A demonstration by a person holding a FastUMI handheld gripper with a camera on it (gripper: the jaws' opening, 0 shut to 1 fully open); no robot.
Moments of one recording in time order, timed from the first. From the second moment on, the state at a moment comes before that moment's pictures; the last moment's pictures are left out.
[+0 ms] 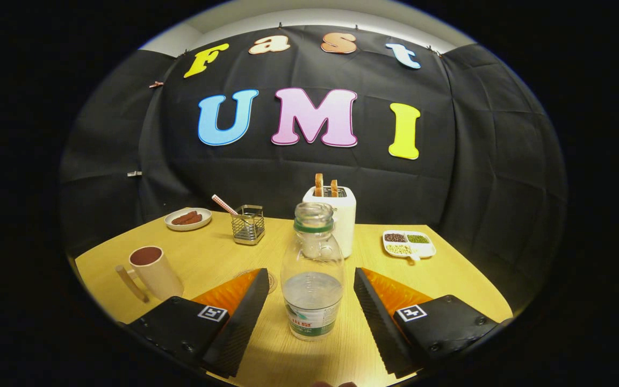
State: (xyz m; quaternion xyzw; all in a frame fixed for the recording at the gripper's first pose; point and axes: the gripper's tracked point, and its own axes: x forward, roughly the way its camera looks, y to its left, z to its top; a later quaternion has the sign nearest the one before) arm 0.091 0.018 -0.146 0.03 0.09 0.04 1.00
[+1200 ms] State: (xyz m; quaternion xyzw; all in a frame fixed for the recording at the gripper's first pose) arm 0.114 0.021 -0.183 0.05 0.11 0.03 0.99
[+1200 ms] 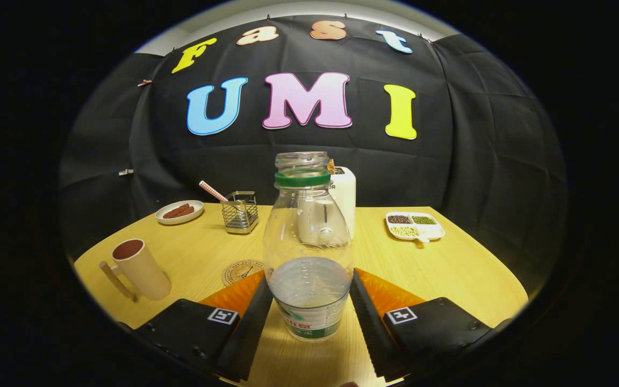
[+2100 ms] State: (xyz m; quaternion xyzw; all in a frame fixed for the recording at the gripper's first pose) arm 0.116 0.036 -0.127 -0.06 0.11 0.07 0.99
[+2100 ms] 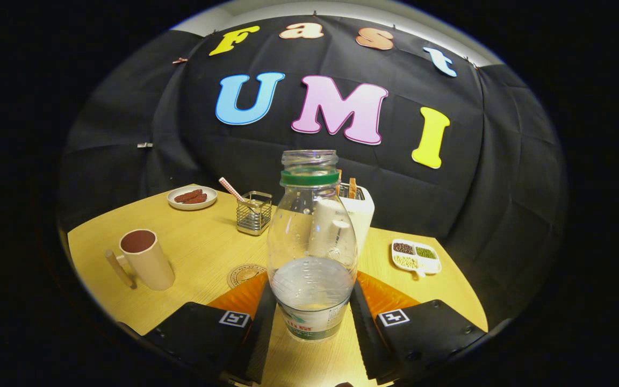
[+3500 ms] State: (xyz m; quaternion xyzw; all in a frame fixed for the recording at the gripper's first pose) arm 0.120 0.133 -0.048 -0.33 0.07 0.09 0.94
